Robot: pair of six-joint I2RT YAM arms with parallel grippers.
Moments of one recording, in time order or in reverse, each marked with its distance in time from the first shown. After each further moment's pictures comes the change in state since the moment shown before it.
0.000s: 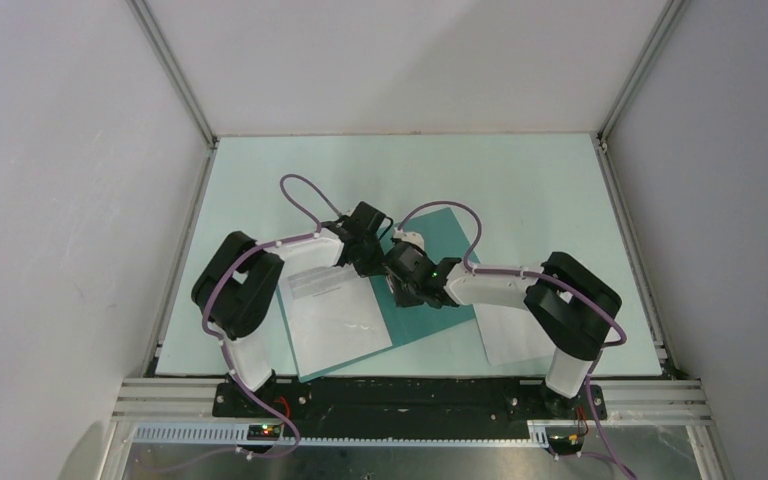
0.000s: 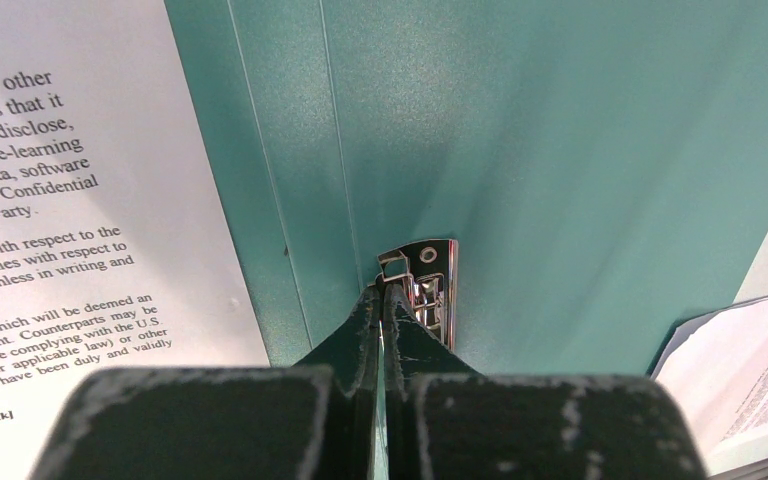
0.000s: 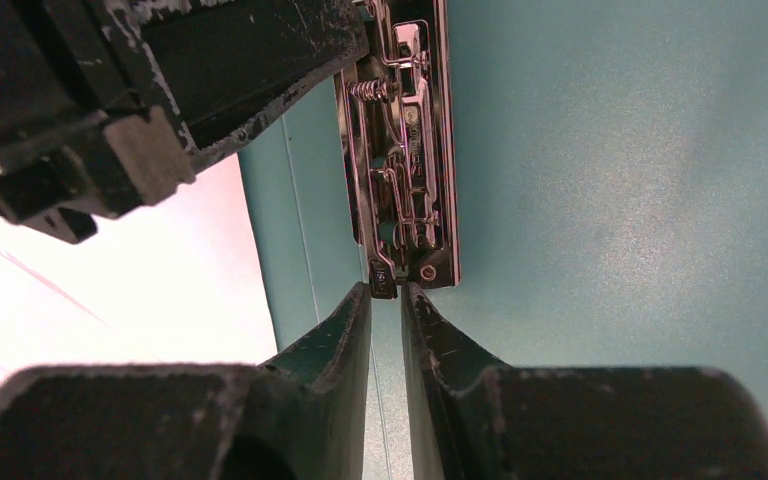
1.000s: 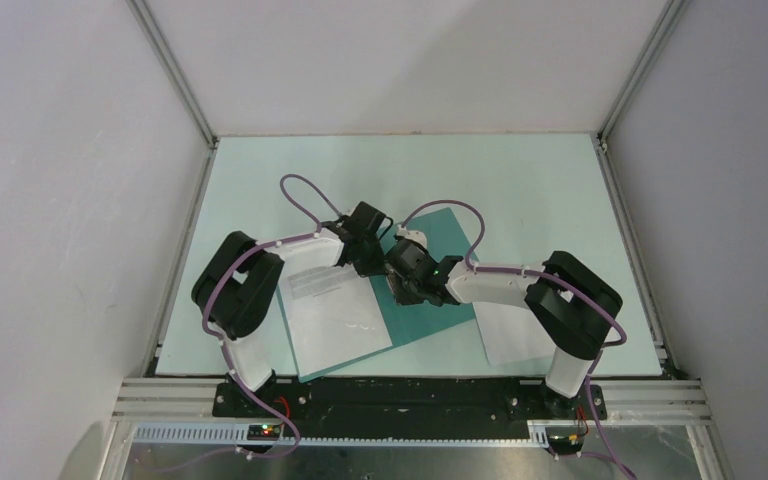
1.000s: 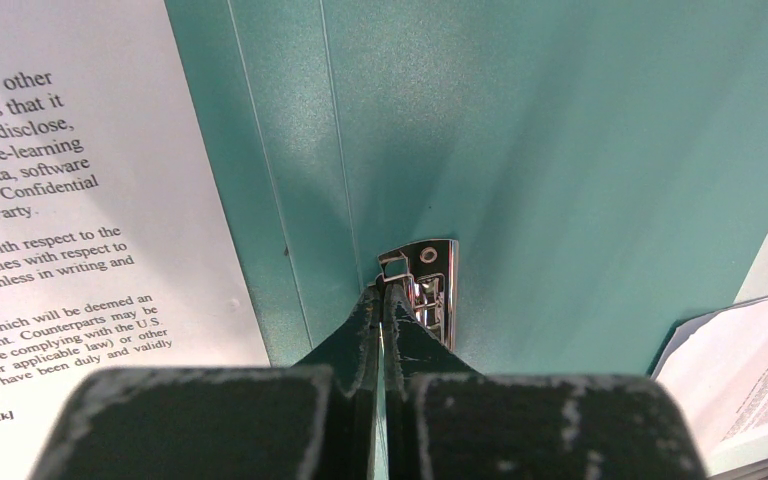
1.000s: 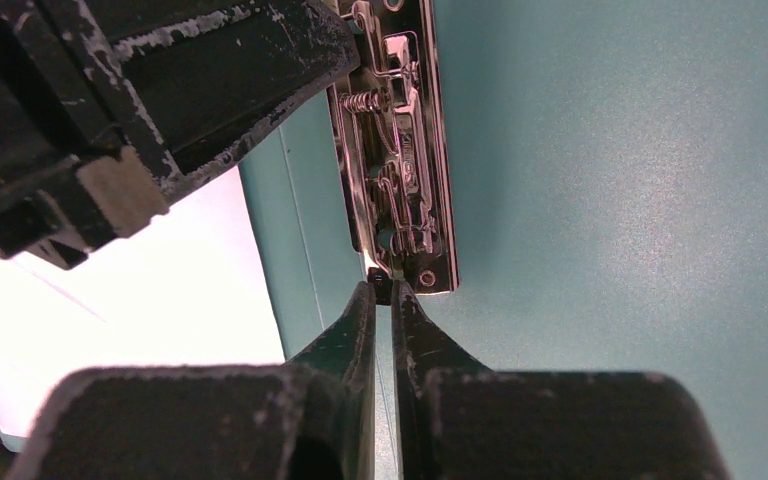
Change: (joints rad) left arm 0.000 0.003 0.000 0.000 0.000 0.000; right arm -0.019 0.000 0.000 0.006 -0.019 0.033
